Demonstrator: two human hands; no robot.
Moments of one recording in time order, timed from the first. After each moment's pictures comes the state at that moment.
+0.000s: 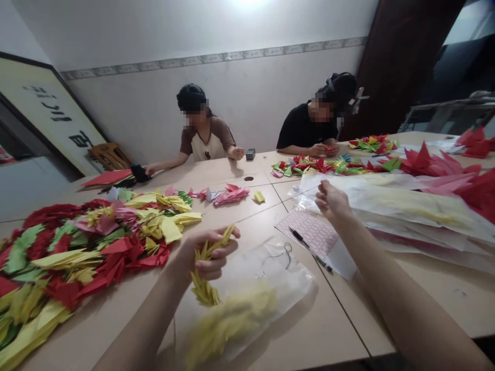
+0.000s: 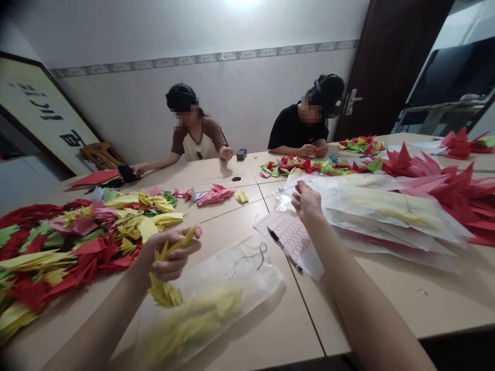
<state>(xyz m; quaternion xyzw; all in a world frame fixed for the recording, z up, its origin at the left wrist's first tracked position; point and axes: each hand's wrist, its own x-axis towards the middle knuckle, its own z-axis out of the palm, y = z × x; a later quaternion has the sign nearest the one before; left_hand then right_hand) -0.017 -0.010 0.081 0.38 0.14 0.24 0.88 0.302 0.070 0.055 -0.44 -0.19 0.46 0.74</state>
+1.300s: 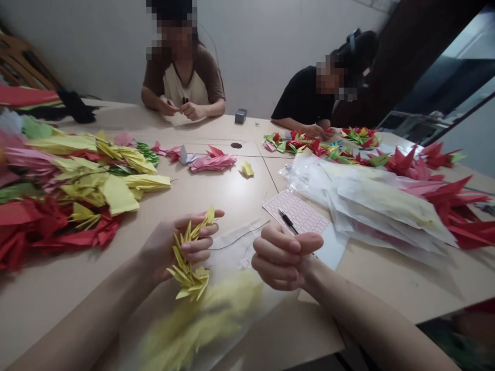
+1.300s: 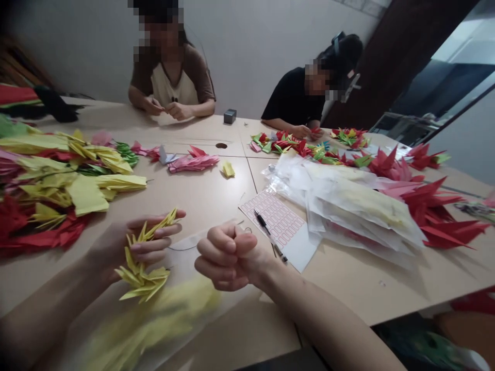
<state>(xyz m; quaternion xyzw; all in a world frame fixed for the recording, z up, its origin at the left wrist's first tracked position) -0.012 0.004 0.042 0.21 0.31 0.35 0.86 0.185 -0.007 0.016 0.23 -0.30 0.88 0.29</state>
